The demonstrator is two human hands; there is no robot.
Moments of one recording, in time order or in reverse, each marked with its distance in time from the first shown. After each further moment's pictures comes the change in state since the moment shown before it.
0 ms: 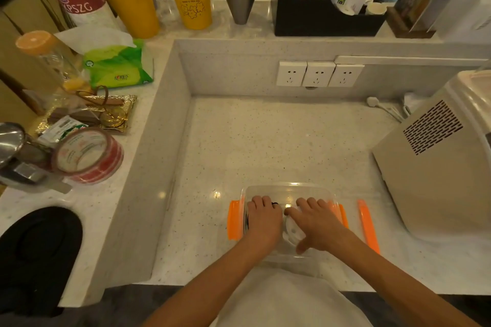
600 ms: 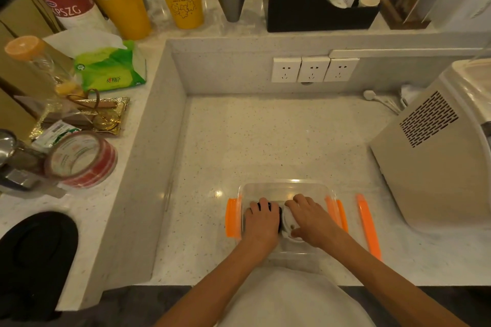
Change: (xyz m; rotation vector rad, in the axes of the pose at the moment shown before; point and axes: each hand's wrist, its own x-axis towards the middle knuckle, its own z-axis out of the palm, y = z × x) left_hand -0.005 0.001 0.017 -0.117 0.012 0.016; right_hand 0.006 -0.004 0.015 0.272 0.094 0.074
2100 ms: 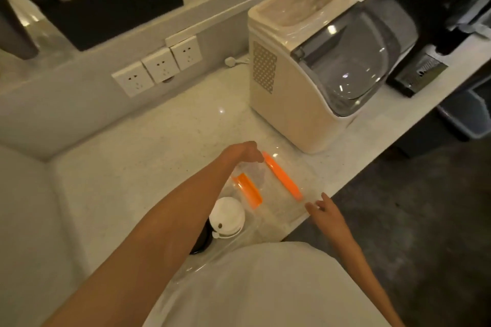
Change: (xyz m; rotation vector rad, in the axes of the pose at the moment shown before) left_hand 0.160 0.176 -0.062 -0.055 -0.537 0.296; right_hand -0.164 0.070 0.088 1.544 0.514 1.153
